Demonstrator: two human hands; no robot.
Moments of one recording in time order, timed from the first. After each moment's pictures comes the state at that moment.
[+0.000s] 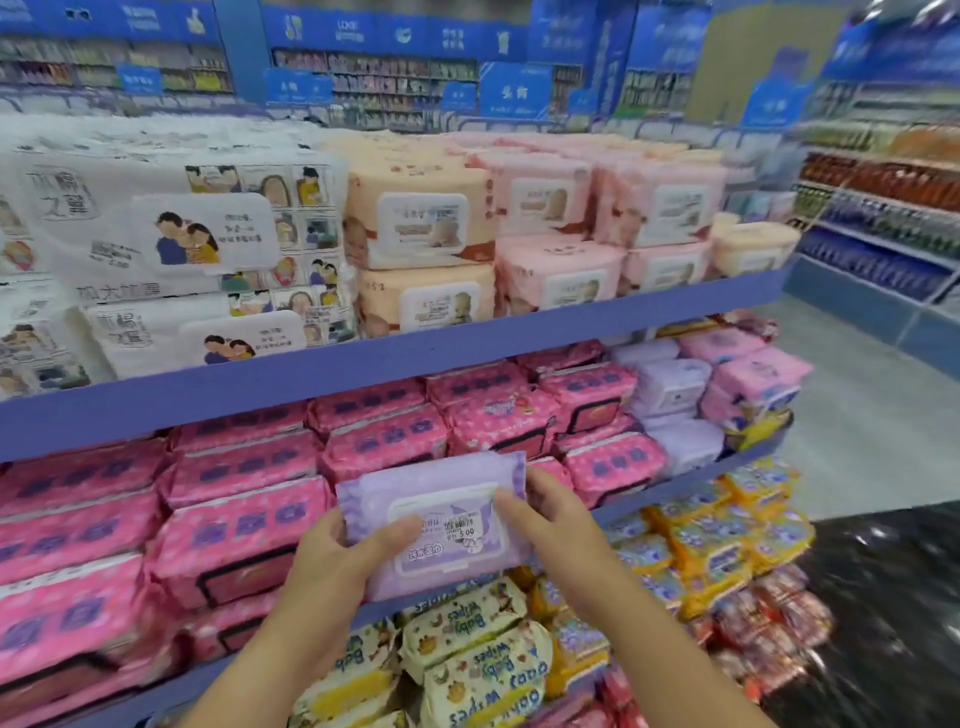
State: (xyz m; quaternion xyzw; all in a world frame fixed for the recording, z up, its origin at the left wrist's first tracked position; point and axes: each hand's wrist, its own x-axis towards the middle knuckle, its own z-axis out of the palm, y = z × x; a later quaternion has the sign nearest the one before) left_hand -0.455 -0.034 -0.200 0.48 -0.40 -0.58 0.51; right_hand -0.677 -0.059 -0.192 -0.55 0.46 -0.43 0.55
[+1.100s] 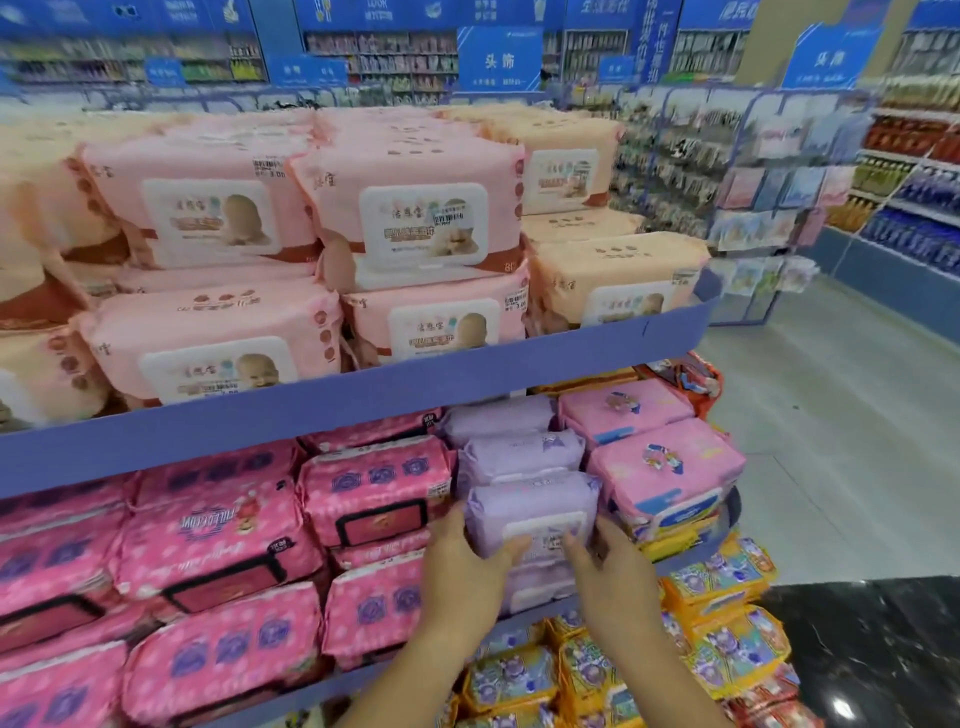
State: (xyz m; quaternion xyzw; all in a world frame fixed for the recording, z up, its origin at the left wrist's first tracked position) left_hand -0.883 -0.277 -0.288 0.65 -0.49 -0.40 0.42; right_hand -1.046 -0.280 -0.293 -0.55 0.68 -0.38 0.29
